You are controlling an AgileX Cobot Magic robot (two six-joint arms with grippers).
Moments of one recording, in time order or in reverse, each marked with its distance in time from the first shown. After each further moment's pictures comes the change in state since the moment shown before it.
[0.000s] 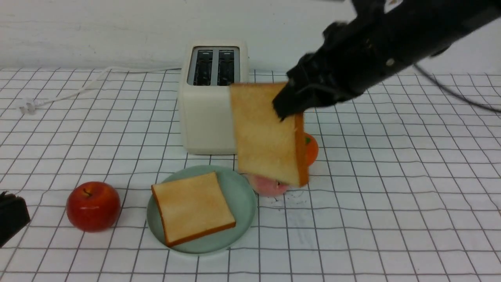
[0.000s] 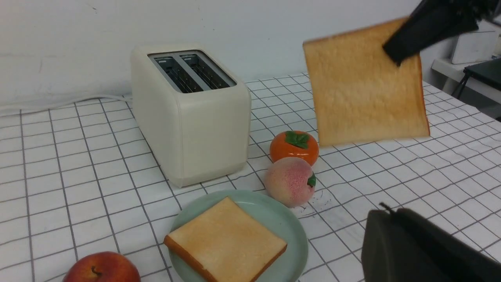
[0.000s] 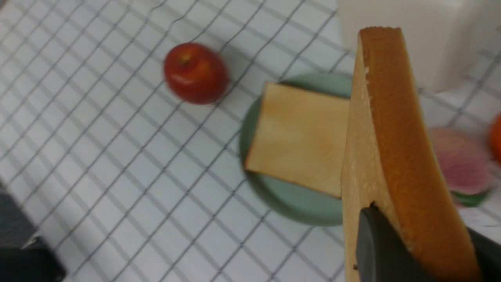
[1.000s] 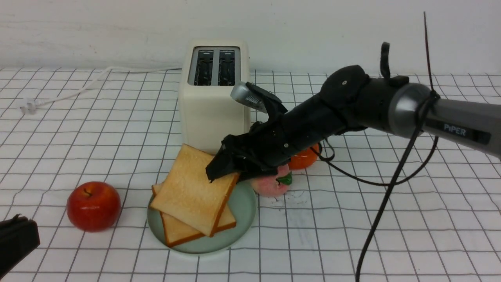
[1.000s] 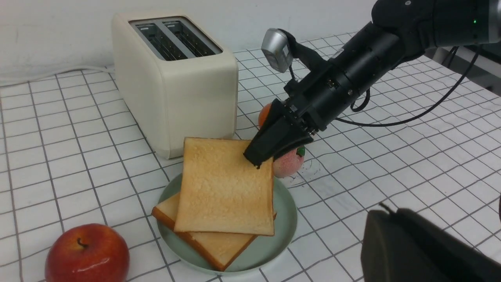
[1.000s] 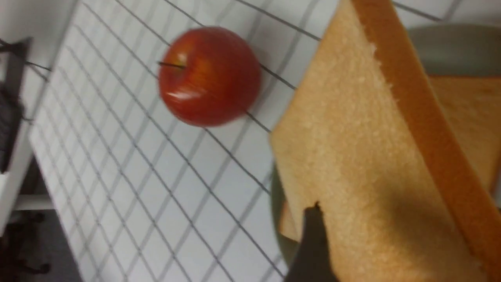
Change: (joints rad) right arm -0.004 0.449 -0.031 0.310 -0.175 -0.114; left arm 0.000 0.000 0.000 0.007 0.079 0.000
